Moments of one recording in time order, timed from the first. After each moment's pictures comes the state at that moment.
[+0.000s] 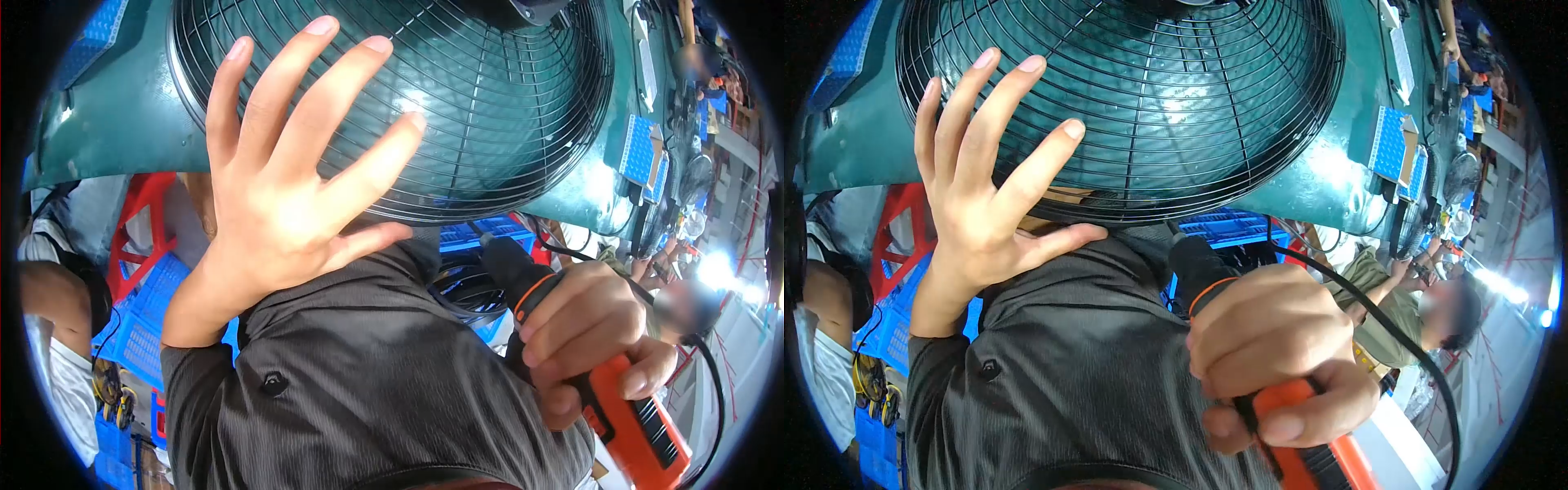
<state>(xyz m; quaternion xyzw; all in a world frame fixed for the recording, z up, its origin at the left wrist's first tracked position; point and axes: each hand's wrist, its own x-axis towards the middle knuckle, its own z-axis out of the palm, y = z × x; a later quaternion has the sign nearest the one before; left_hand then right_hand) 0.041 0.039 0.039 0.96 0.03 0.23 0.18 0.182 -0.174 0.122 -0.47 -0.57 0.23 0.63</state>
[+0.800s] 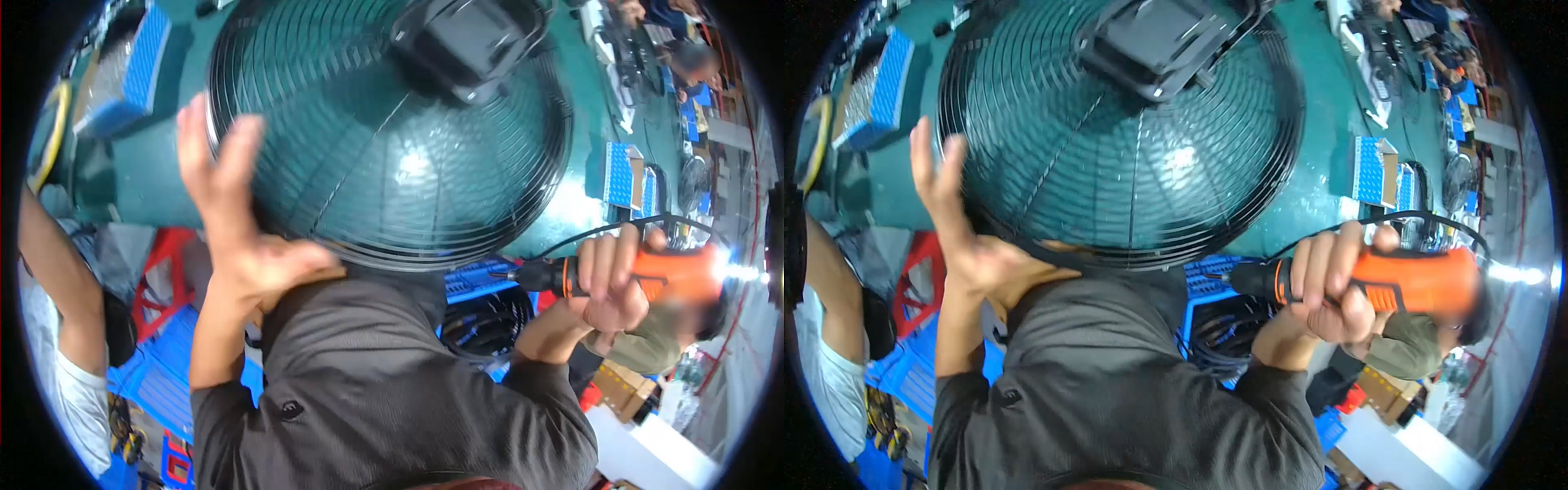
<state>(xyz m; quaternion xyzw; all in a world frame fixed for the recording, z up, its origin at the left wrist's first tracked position) 0.032 0.084 0.011 0.87 0.11 0.40 0.26 0.226 -0.225 0.117 -0.44 -0.30 0.20 0.83</state>
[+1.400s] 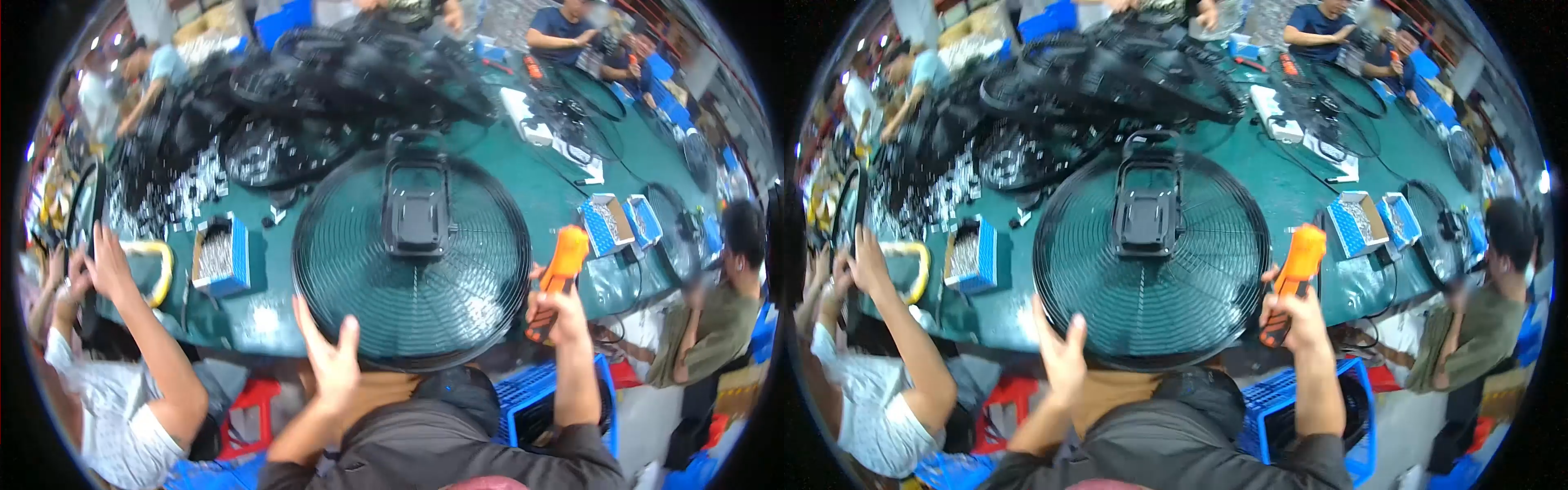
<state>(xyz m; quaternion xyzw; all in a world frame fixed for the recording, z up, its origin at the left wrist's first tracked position) 0.038 0.026 0.021 0.70 0.29 0.35 0.54 0.256 -0.271 0.069 -0.56 -0.07 0.25 0.79</state>
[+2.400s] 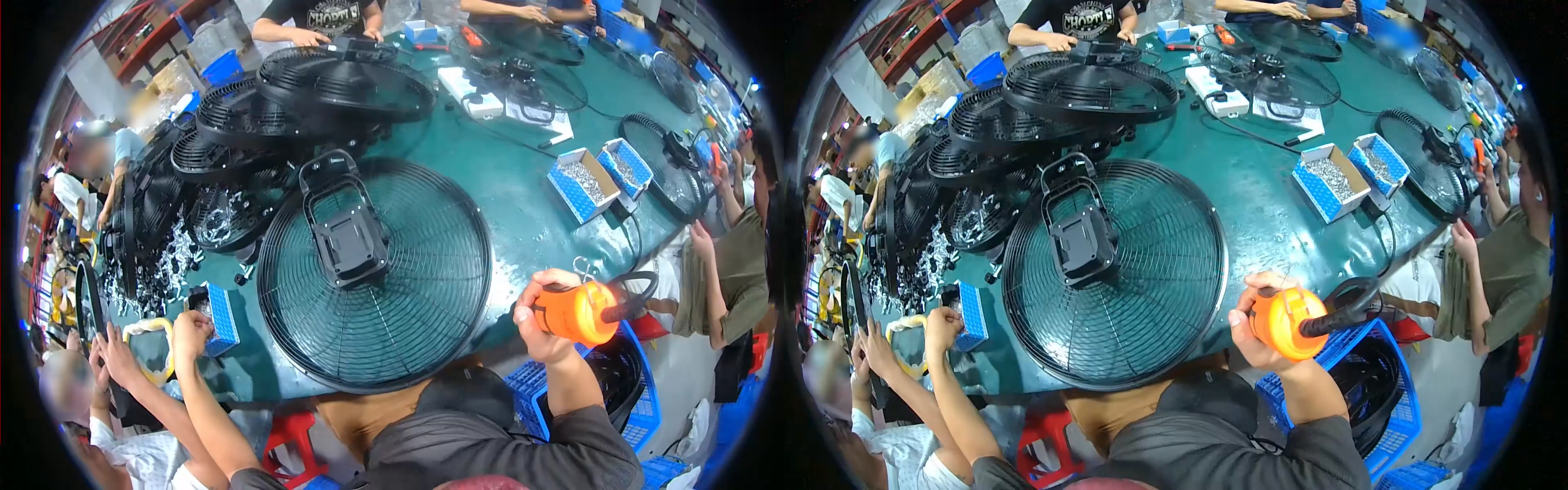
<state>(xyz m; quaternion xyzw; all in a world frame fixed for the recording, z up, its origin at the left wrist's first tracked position) 0.025 0.341 0.071 0.92 0.36 0.06 0.16 0.236 -0.275 0.081 -0.70 -0.34 -0.17 0.60</state>
